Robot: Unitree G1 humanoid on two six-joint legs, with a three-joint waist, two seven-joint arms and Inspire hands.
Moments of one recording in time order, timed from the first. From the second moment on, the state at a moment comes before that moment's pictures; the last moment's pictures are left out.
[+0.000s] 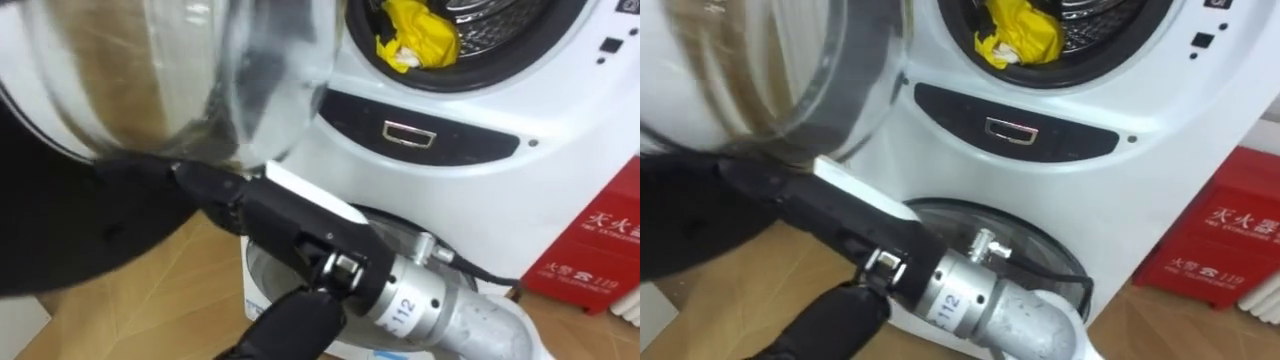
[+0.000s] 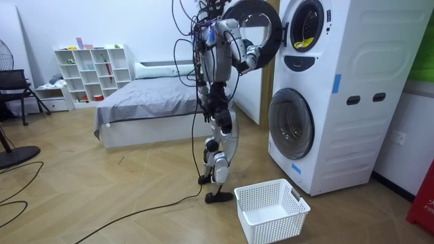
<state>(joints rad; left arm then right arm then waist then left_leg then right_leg) 0.12 0.27 0.00 1.16 0.12 0.00 0.20 -0.21 -0.35 0.49 -0.44 0.27 -0.02 0.41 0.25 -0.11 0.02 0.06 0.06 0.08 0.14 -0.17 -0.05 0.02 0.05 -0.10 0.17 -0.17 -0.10</state>
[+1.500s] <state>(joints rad) 0.13 0.25 0.03 1.16 0.12 0.00 0.20 -0.07 -0.37 0.36 -0.44 0.11 0.05 0.42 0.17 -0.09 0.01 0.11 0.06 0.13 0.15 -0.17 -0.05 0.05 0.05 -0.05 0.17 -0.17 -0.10</state>
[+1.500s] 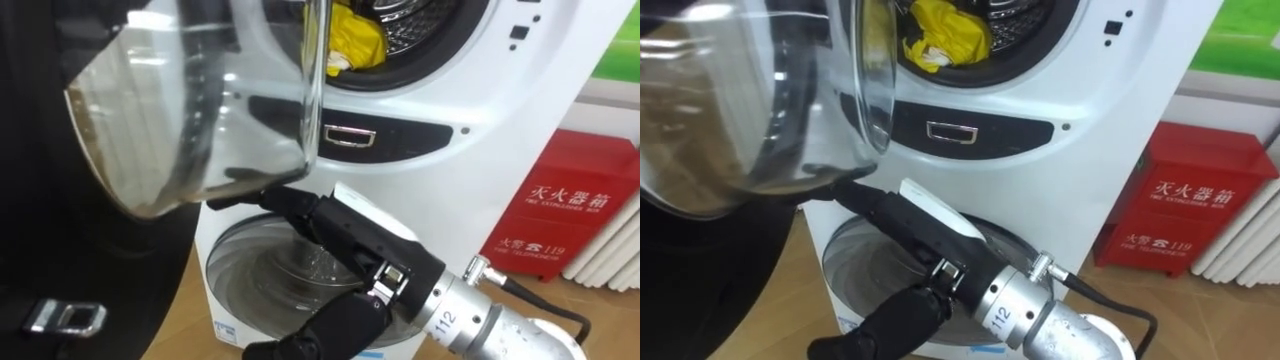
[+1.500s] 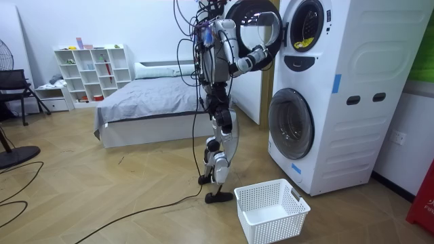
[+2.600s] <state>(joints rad) 0.08 0.24 -0.06 1.12 0.15 0.05 0.22 -0.51 -0.13 0.61 -0.16 0.09 0.10 0.46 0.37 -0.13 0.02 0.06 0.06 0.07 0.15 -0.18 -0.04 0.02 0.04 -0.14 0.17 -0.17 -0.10</state>
